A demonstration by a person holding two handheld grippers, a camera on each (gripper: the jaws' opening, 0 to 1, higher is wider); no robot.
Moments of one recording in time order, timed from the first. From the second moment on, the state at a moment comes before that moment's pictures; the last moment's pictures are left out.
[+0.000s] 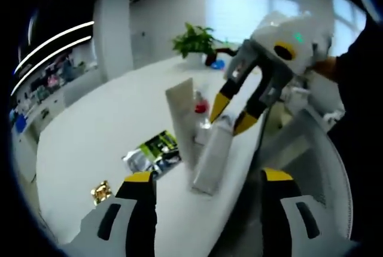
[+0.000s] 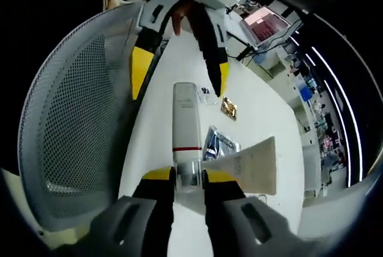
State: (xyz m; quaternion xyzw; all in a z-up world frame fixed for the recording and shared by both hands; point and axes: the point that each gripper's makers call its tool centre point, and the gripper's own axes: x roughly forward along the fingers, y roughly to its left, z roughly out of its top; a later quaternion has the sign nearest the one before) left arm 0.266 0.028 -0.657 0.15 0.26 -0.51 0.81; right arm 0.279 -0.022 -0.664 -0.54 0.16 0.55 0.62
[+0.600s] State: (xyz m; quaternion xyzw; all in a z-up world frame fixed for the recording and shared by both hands) left arm 0.269 0.006 -0.681 0.18 0.27 -0.55 0.77; right arm 0.277 -0.017 -0.678 -0.64 0.13 0.55 0.52
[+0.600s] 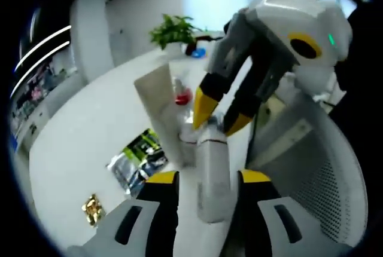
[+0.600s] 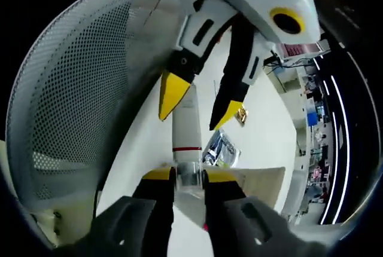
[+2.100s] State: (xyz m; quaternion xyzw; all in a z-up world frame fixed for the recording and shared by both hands) left arm 0.265 -0.002 -0.687 0.11 0.28 -0.60 0.74; right arm 0.281 -0.024 -0.663 -0.66 0.09 0.51 0.55
